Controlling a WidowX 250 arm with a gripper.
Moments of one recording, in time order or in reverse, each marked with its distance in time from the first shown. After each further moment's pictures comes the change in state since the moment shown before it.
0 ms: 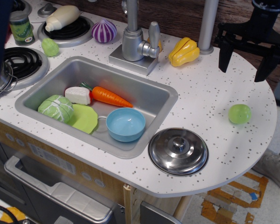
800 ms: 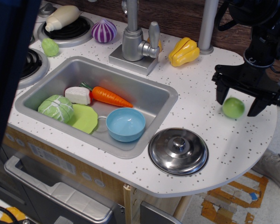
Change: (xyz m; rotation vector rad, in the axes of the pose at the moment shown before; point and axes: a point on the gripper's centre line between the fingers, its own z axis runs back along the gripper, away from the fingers) arm -0.003 -0.014 -0.062 -0.005 -0.132 -0.100
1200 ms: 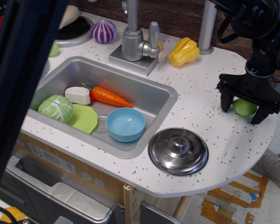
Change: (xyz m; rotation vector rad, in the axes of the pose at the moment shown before) arm 0.005 -0.009 -0.020 -0.039 0.003 -0.047
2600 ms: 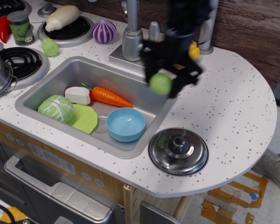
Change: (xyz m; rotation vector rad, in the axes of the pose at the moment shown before) arm -0.072 0.127 0.061 0.106 0.135 -0.028
